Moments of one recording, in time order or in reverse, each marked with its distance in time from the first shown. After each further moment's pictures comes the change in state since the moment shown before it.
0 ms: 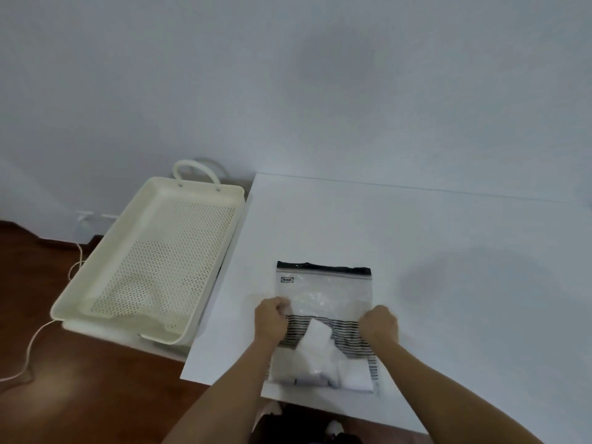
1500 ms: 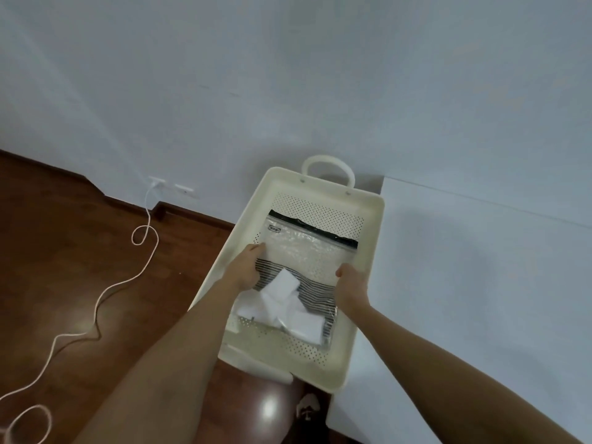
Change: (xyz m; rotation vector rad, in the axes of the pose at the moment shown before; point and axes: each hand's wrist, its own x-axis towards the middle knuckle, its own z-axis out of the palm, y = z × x) left_hand 0.209 -0.193 -0.320 0.342 -0.202 0.077; right_hand -0.093 -0.328 0.223 -0.040 -0.095 -0.461
